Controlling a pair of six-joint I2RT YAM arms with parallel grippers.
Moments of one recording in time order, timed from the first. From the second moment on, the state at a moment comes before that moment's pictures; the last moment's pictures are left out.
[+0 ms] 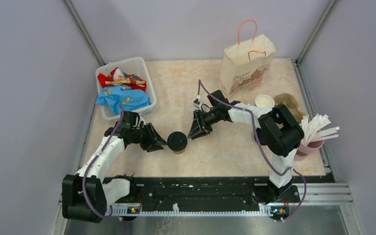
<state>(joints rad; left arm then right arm) -0.12 1.09 0.63 -0.62 0.59 -0.73 0.62 1.89 1.17 -0.22 -0.93 0.59</state>
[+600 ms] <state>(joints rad) -0.12 1.13 0.63 -0.60 0.59 -0.71 0.64 1.92 1.20 -0.24 -0.93 0.58</state>
